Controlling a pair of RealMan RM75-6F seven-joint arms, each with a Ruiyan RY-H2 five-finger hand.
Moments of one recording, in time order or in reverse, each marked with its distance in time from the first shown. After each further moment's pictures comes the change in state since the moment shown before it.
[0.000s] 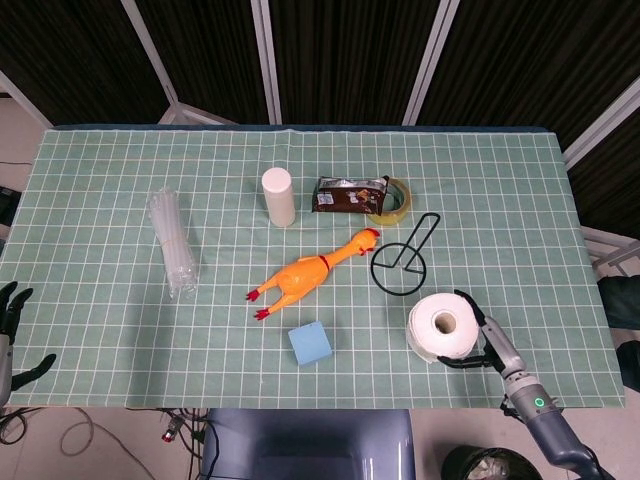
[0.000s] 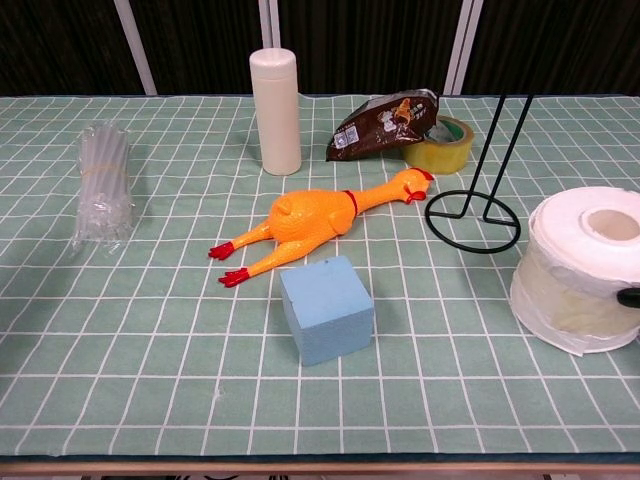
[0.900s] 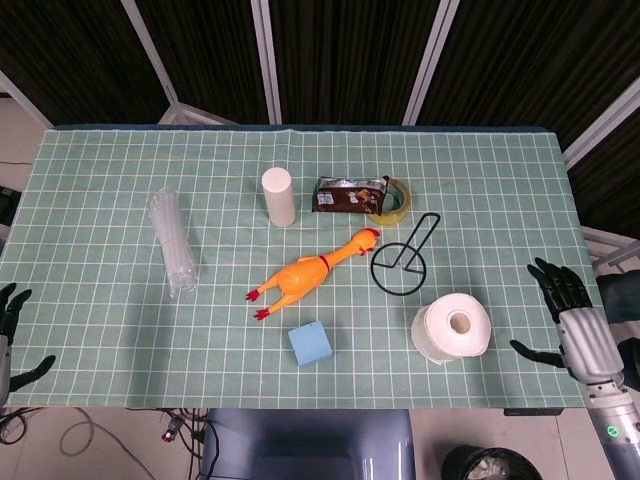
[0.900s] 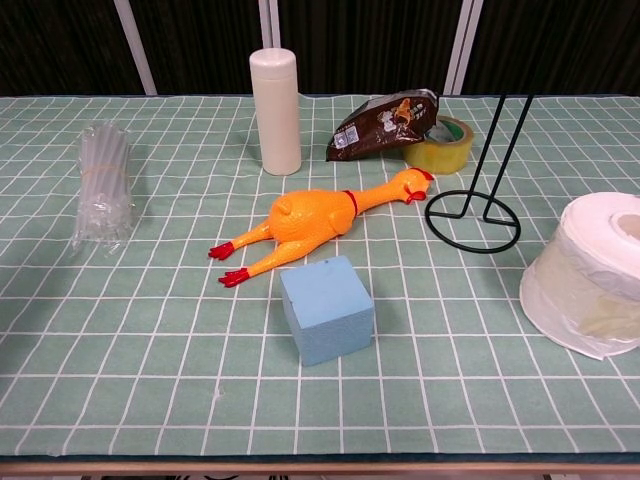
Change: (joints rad) left arm 0.002 0.015 0.001 -0.016 -0.013 -0.009 -0.020; right arm -0.156 0.135 0.005 0.036 -0.215 0.541 -0.641
